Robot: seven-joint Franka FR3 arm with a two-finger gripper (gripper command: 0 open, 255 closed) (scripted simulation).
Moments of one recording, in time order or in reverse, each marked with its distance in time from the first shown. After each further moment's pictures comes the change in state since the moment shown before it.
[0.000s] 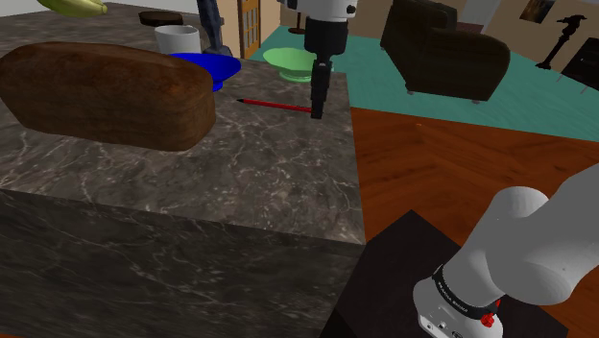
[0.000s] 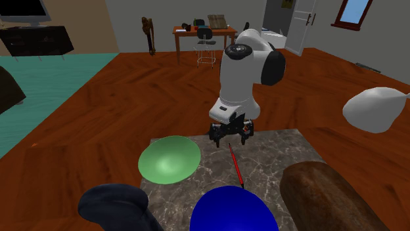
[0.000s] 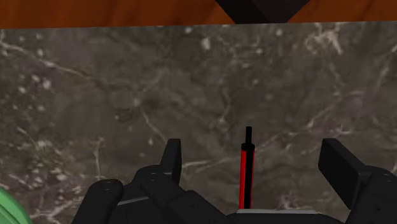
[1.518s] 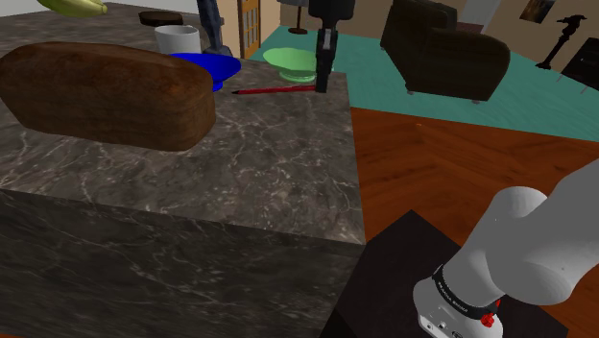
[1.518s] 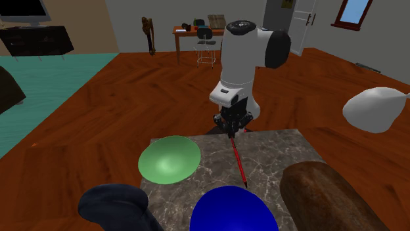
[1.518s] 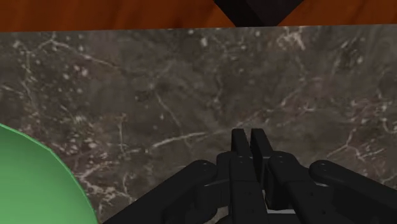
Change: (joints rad) arm -0.001 0.036 -0.001 0.174 -0.003 -0.138 0.005
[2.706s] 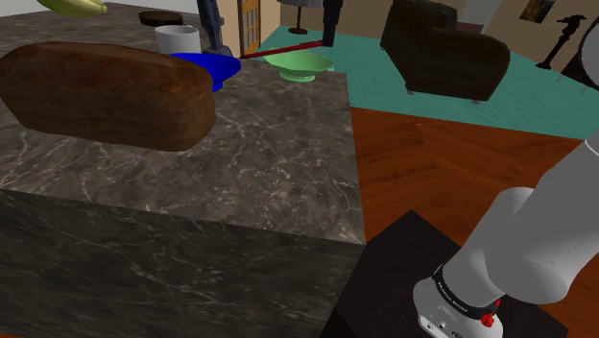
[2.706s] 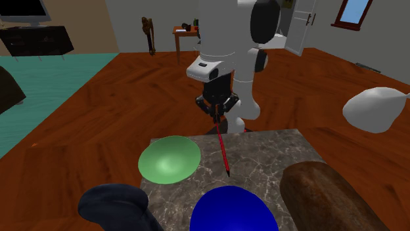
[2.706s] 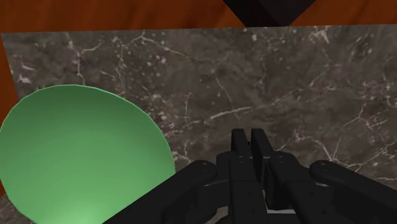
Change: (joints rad) arm -0.041 0.182 -0.051 0.397 -0.023 -0.218 -0.086
